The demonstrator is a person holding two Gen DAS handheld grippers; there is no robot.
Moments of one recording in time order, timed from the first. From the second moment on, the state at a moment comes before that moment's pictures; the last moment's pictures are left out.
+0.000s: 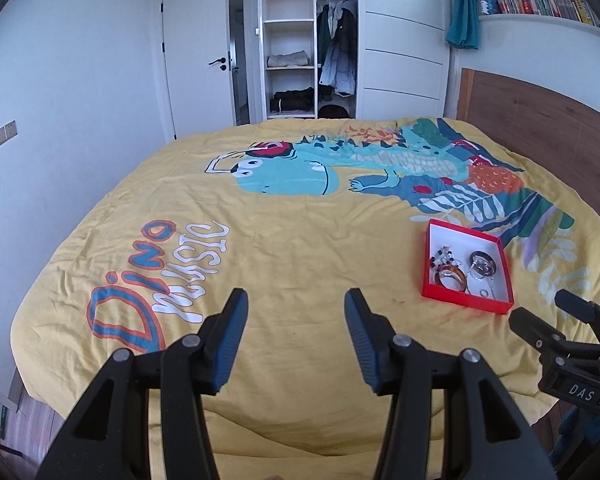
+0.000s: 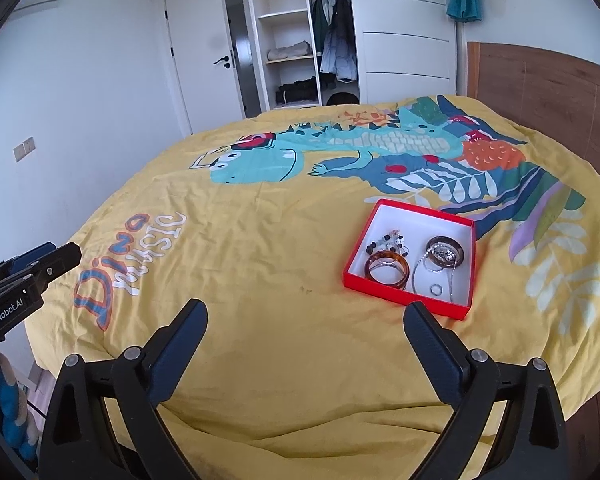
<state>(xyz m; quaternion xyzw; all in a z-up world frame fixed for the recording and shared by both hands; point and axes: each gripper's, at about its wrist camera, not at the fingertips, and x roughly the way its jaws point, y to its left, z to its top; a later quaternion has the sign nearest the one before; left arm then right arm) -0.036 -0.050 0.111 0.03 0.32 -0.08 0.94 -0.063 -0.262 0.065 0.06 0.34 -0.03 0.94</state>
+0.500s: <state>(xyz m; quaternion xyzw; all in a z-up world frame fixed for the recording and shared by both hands) -0.033 -0.043 0.102 0.03 0.32 -0.07 0.94 -0.059 -0.264 0.045 0.06 0.37 -0.03 0.93</state>
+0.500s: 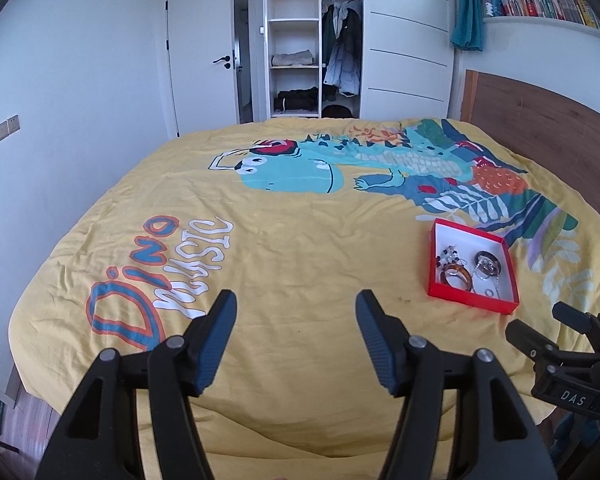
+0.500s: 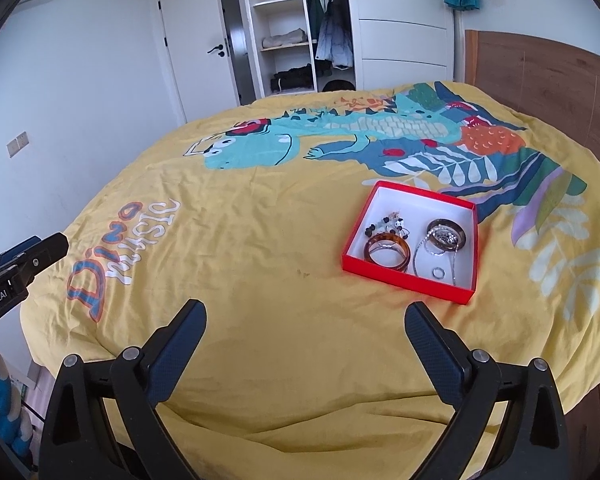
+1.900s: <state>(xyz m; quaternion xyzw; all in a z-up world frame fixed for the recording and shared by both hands) -0.013 -0.045 0.061 0.04 0.36 -0.08 0.93 -0.041 -0.284 0.000 0.08 0.41 -0.05 0.91</state>
